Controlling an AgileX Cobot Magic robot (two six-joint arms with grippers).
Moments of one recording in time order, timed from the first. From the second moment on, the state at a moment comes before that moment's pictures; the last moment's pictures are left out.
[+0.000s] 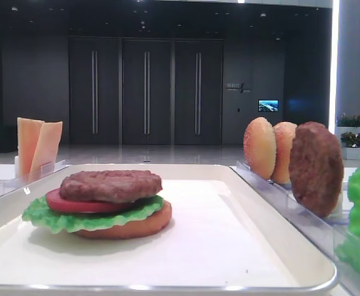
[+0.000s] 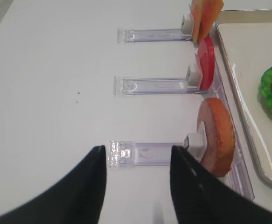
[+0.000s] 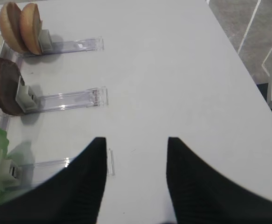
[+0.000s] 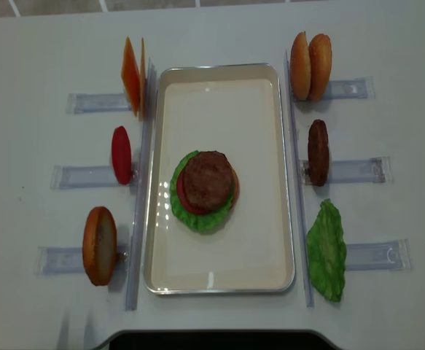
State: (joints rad) left arm 0.05 -0.01 -0.47 0.03 1.11 0.02; right arm -0.08 -0.01 -0.51 0.03 1.13 -0.01
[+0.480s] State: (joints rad) left arm 0.05 -0.01 -0.47 0.03 1.11 0.02; right arm -0.08 -0.01 -0.51 0.03 1.13 -0.01
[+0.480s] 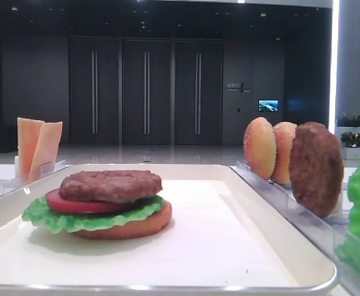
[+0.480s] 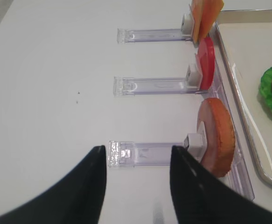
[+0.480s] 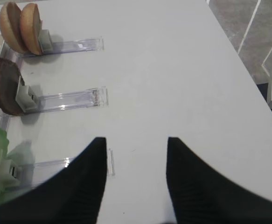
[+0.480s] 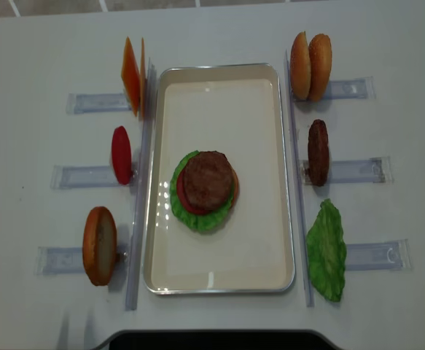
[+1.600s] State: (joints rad) left arm 0.05 0.93 -0.70 0.05 0.96 -0.07; right arm -0.08 -0.01 -0.51 0.03 1.13 -0.01
